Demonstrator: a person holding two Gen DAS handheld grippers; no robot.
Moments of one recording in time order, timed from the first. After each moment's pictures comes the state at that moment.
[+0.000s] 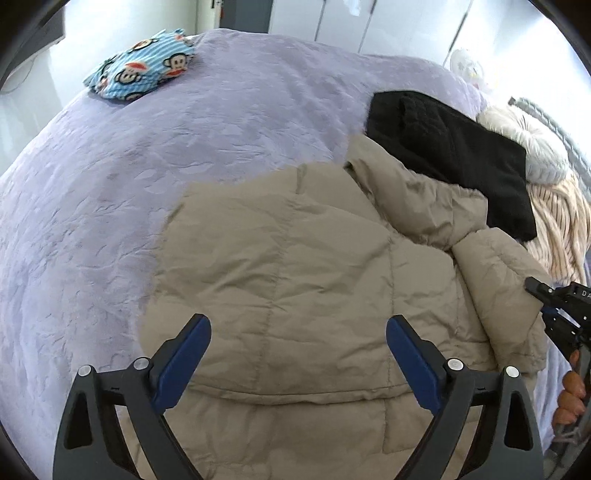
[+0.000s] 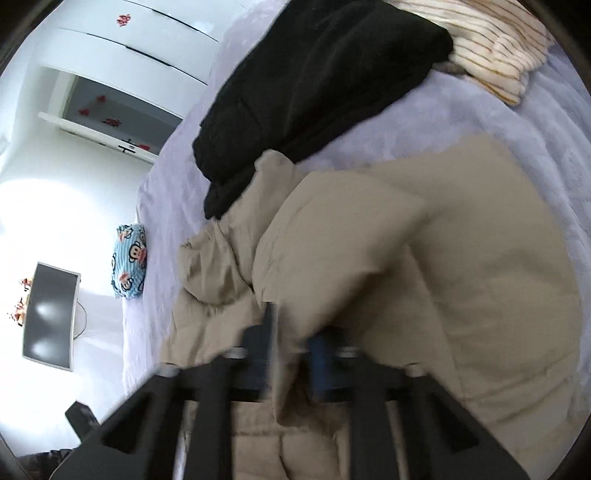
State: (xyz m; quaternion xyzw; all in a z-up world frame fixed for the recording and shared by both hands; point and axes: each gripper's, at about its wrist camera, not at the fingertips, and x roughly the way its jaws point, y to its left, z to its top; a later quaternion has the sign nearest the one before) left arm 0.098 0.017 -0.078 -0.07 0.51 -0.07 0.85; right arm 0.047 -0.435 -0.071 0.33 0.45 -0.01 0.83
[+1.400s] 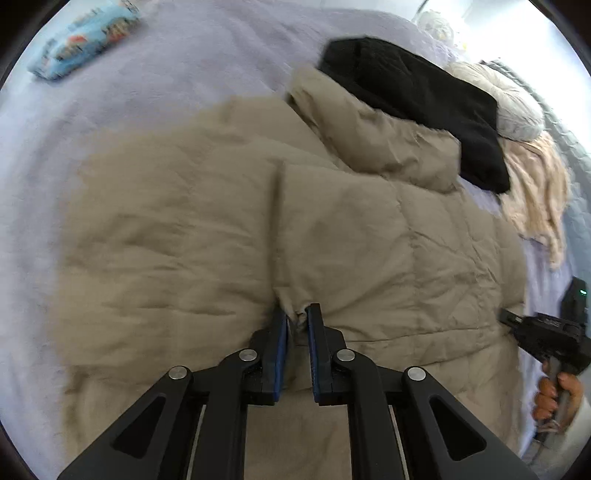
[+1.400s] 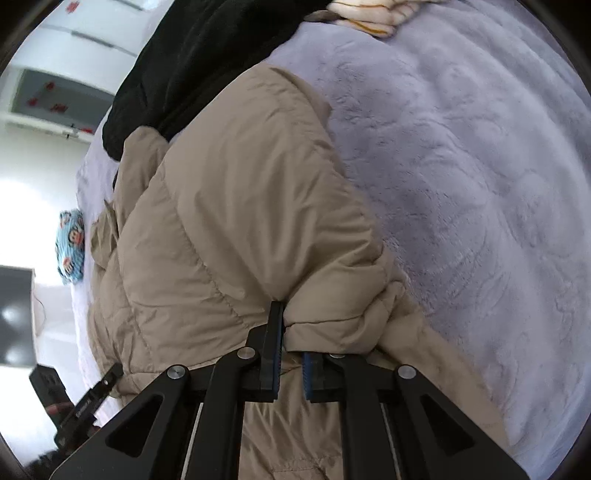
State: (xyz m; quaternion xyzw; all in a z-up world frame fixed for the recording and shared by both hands) left arm 0.095 -0.027 -0.107 -0.05 0.56 -0.14 0.81; right arm -0.035 -0.525 -0.125 0.33 0.54 -0.10 0.77
